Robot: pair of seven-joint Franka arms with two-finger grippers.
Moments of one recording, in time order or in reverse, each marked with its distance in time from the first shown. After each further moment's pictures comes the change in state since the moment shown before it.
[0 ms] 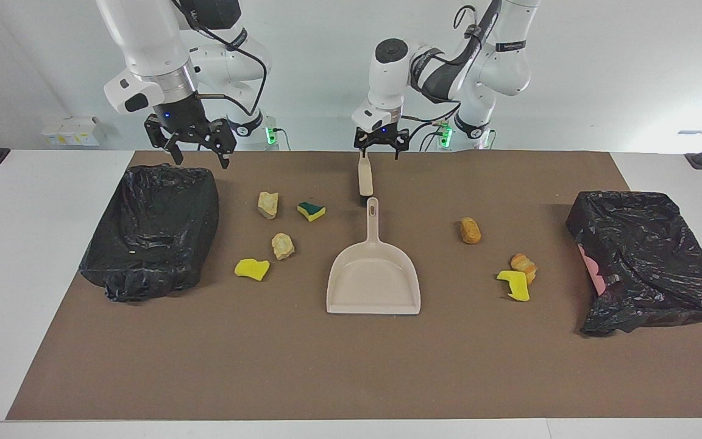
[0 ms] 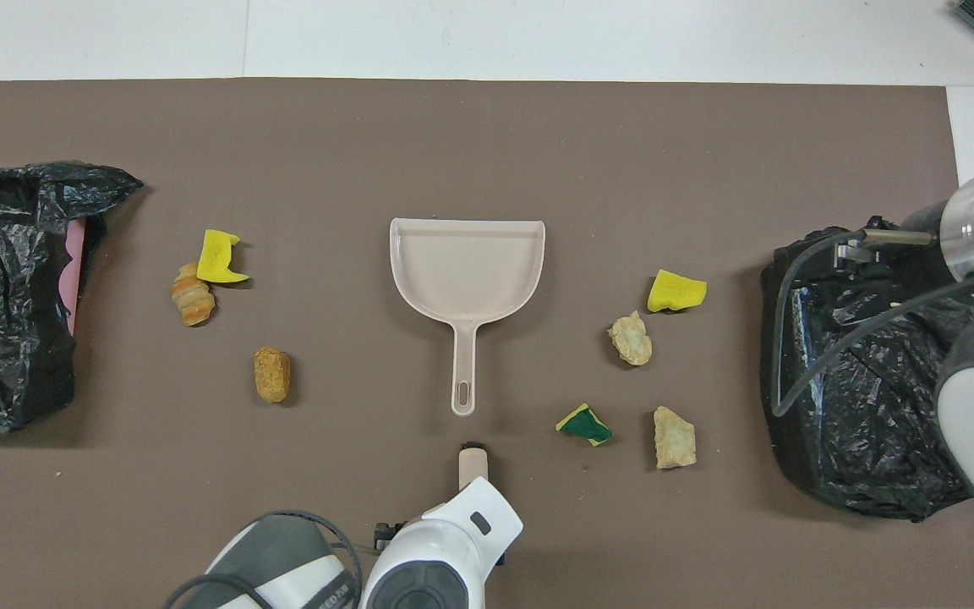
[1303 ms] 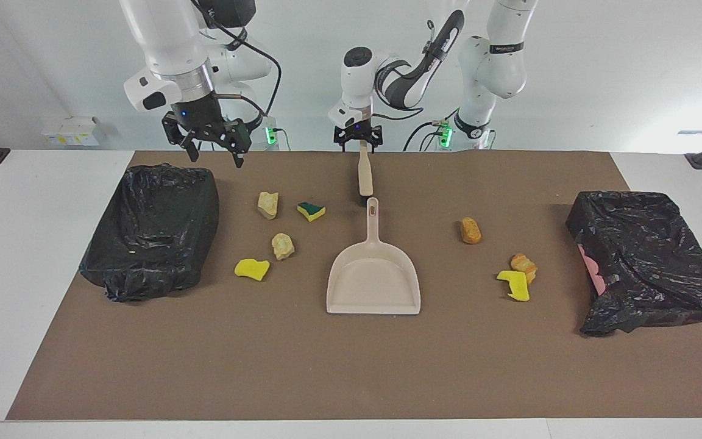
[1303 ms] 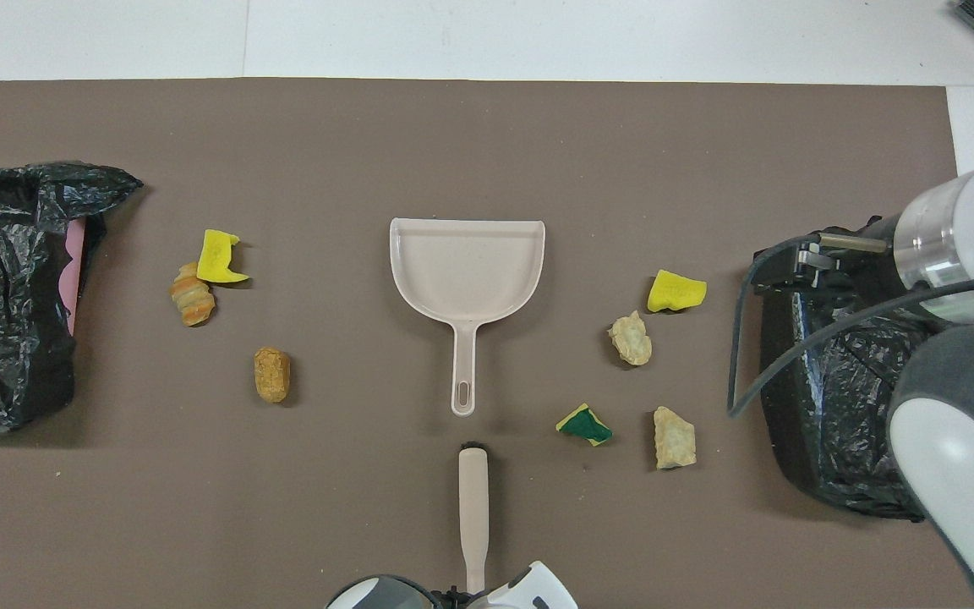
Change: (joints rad) left arm -0.215 0.113 0.001 -0.043 -0.002 0.120 -0.184; right arm 0.048 -0.007 0.002 -0.014 0.002 0.000 0.117
